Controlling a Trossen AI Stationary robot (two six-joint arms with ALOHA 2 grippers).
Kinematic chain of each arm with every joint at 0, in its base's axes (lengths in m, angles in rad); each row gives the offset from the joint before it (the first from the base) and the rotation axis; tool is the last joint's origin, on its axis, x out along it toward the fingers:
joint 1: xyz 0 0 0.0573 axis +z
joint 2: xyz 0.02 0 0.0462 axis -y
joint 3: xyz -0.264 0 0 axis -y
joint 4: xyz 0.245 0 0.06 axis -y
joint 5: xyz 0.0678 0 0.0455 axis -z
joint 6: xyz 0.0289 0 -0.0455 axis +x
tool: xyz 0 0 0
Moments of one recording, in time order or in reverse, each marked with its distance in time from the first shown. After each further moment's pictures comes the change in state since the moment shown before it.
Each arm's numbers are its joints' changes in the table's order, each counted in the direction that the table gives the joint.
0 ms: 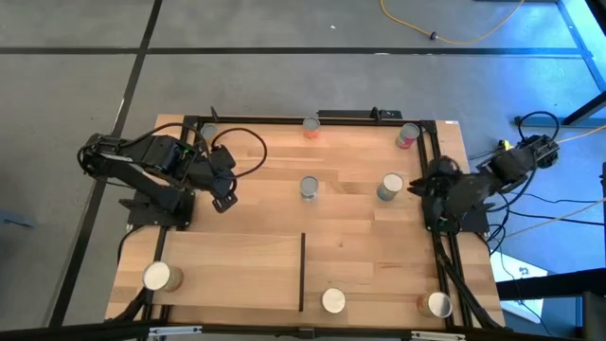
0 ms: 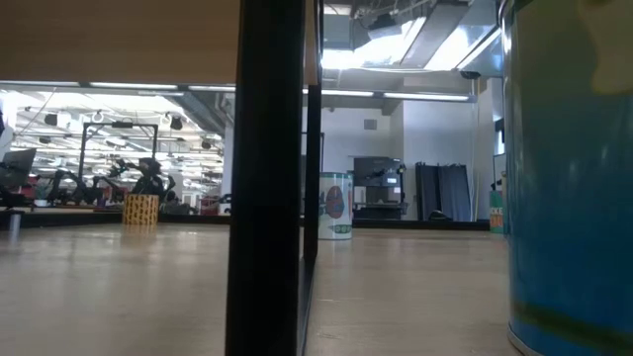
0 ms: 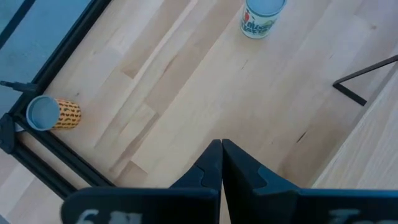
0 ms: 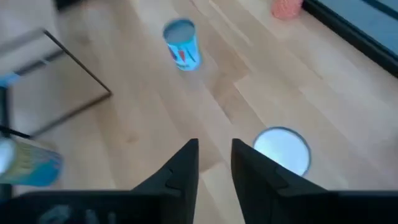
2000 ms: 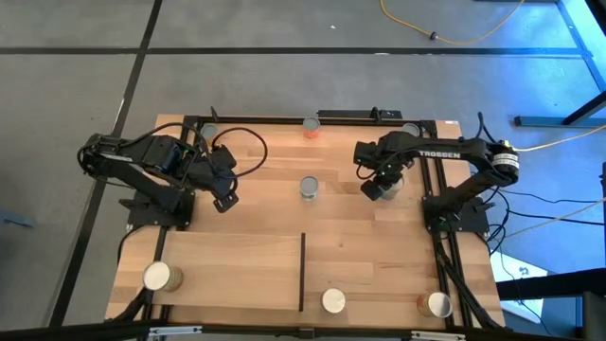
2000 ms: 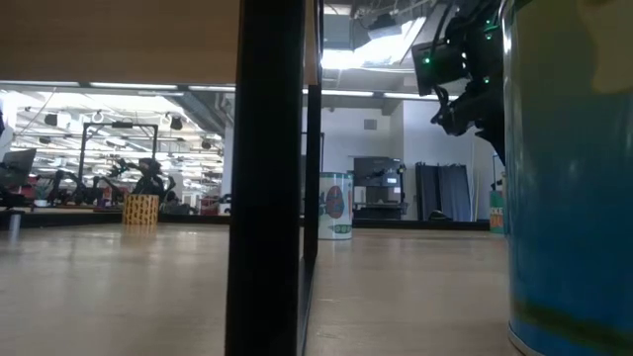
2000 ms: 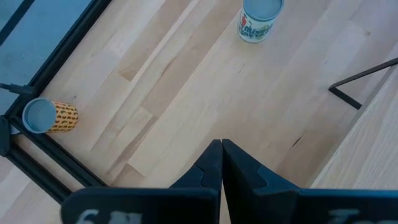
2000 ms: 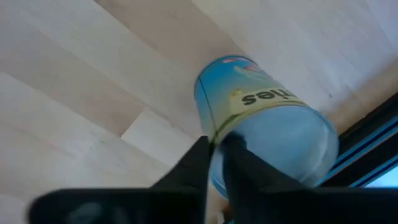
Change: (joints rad) left arm 0.000 0.000 0.000 0.016 -0.002 0.001; right arm -0.855 -0.844 0.064 0.020 -0.538 -0.372
